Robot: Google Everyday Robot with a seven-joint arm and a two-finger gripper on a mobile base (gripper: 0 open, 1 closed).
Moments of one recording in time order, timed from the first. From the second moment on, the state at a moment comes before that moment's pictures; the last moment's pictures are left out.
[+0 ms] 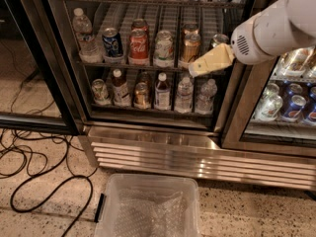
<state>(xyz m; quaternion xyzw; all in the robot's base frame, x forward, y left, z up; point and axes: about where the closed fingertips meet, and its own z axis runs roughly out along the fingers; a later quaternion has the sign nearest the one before) 0.581 -0.173 0.956 -0.23 0.89 0.03 0.39</state>
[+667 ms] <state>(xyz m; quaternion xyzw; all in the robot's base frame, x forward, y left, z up) 0.649 -0.151 1.007 -0.14 0.87 0.02 0.48</state>
